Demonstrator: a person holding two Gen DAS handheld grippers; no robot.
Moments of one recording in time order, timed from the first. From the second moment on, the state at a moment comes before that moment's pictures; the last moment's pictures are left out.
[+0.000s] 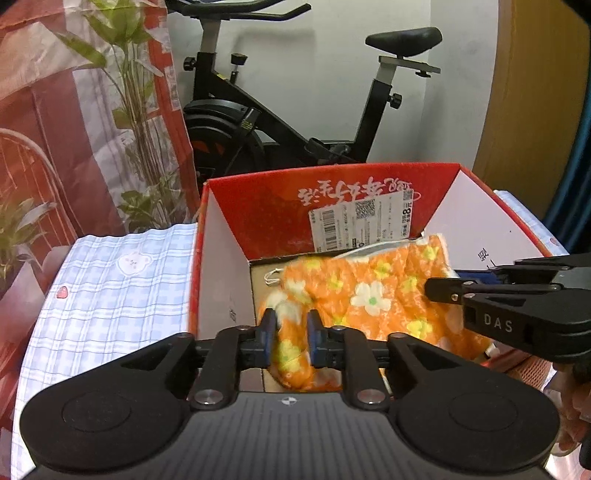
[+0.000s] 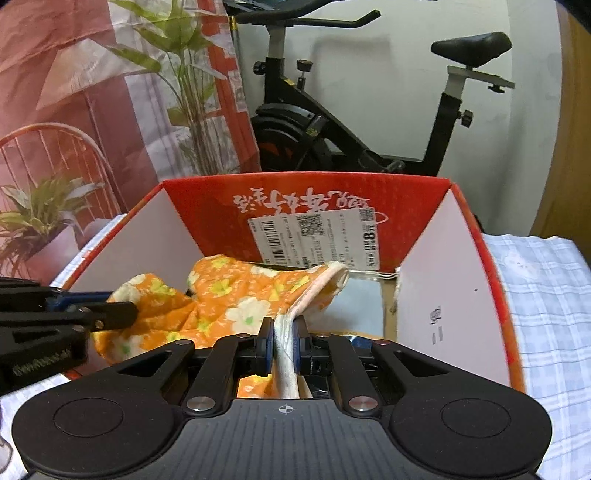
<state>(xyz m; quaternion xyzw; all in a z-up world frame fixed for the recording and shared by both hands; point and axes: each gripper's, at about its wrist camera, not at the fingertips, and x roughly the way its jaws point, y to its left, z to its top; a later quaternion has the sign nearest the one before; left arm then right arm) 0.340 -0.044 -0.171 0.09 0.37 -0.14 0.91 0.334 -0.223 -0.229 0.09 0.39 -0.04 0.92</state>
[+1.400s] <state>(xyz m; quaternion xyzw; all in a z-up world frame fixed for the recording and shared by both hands) 0.107 0.024 -0.244 -0.05 0.44 -0.20 0.87 0.039 -0.138 -0.232 0.05 0.43 -0.02 0.90</state>
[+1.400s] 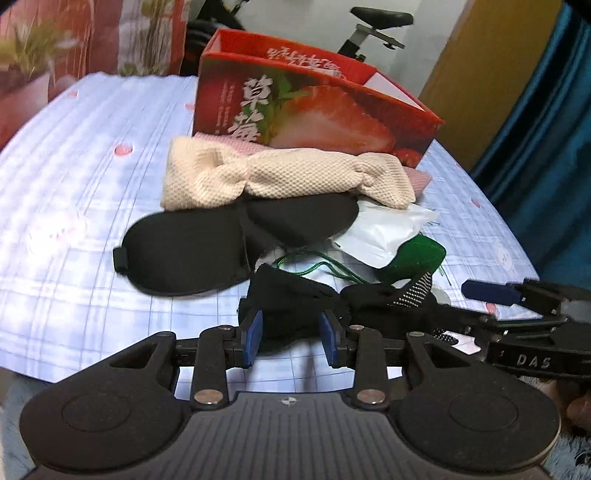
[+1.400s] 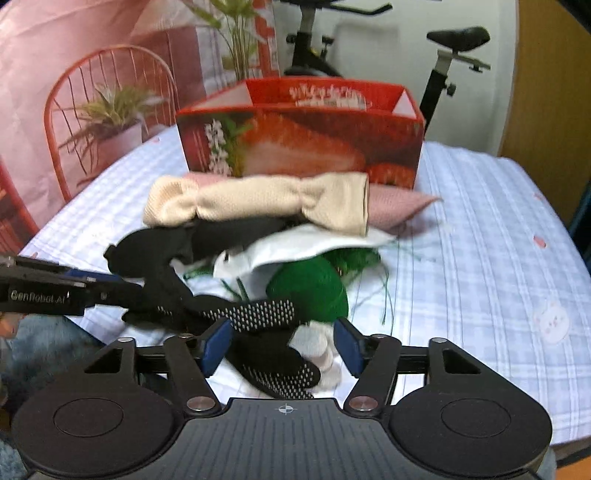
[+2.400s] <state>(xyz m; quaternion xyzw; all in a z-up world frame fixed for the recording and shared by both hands) 0.127 0.026 -0.266 -0.09 0.44 -0.19 0.87 0.056 -0.134 -0.266 0.03 0.45 0.00 0.89</state>
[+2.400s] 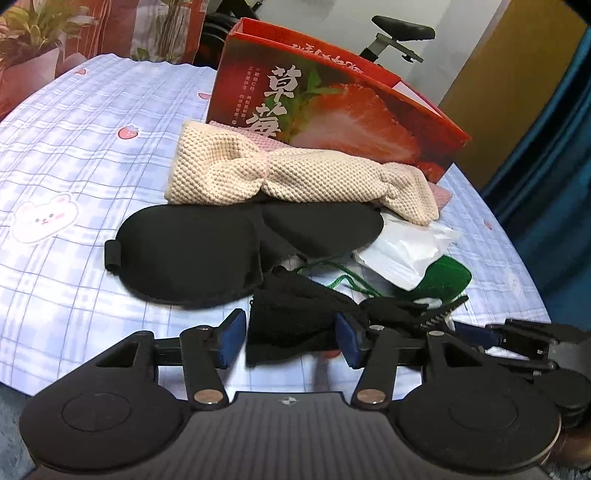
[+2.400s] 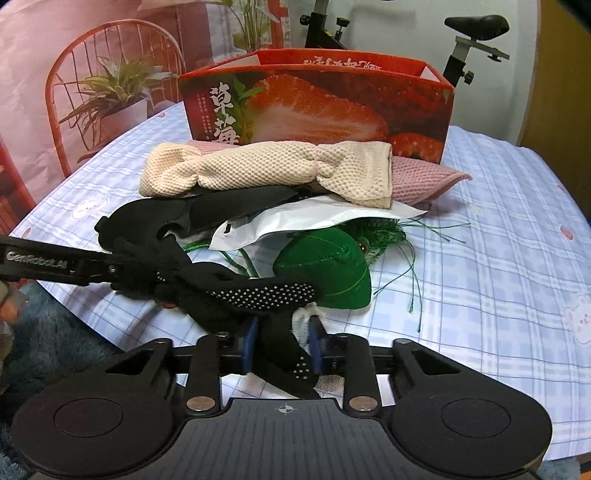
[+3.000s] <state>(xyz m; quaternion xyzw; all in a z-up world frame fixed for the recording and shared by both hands) 0.109 0.029 -0.248 -0.08 0.39 -0.22 0.89 0.048 -0.132 -0.250 0.05 0.42 0.02 0.91</state>
